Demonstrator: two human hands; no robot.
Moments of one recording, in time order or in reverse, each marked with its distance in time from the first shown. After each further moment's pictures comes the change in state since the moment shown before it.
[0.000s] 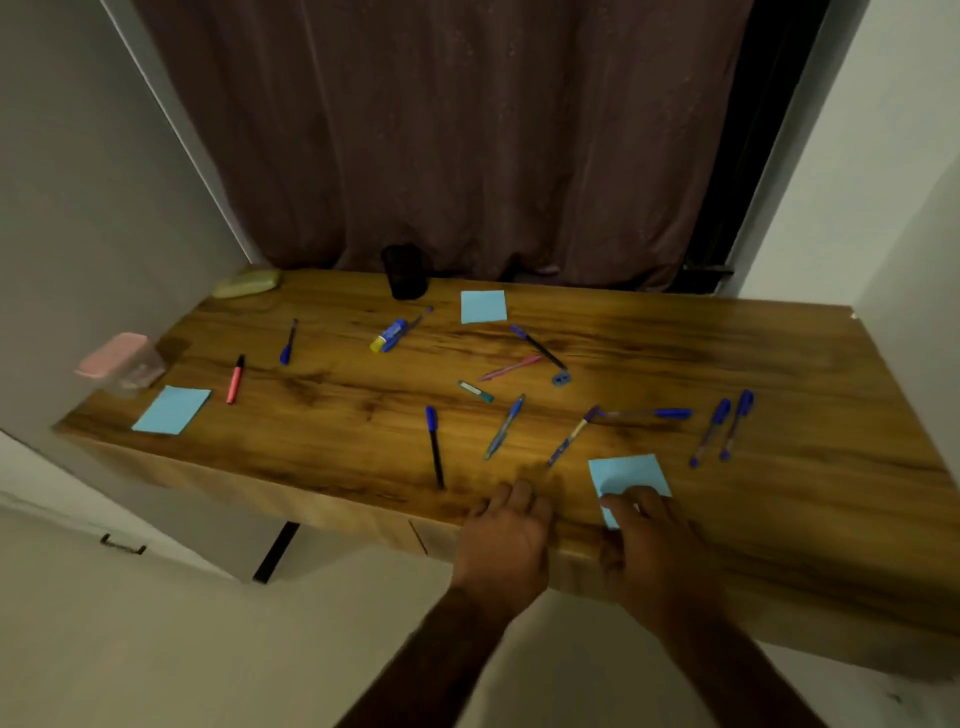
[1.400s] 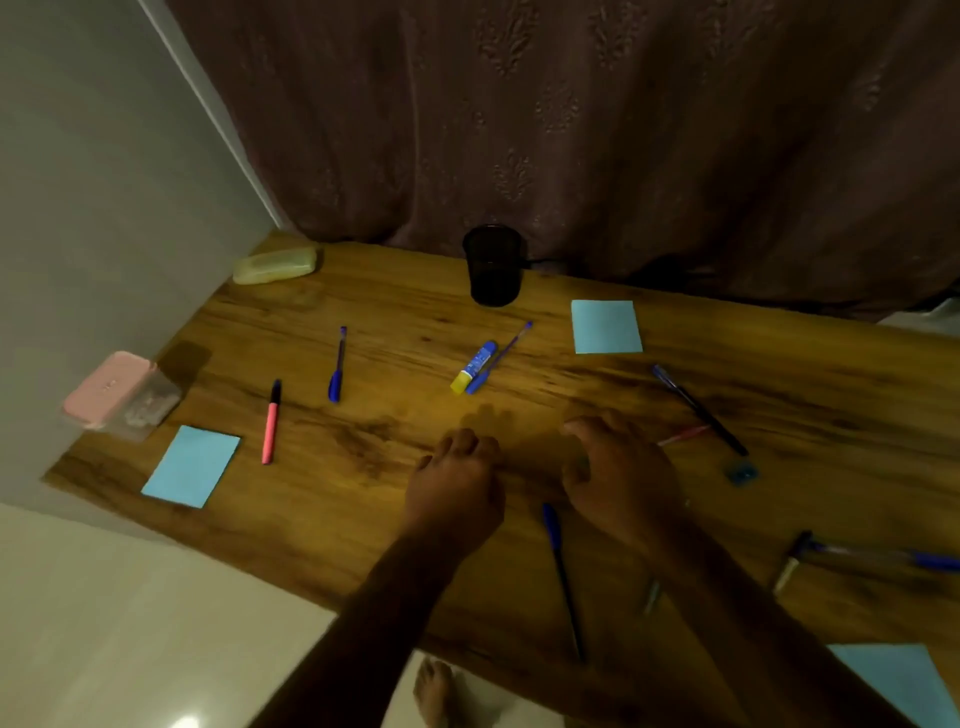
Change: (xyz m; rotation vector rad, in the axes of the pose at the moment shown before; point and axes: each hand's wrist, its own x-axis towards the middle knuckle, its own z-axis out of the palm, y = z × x) left_hand 0.154 -0.278 -0.020 -0.142 -0.068 -0.291; right_hand 0.281 -0.198 0.041 0.199 -0.202 -0.134
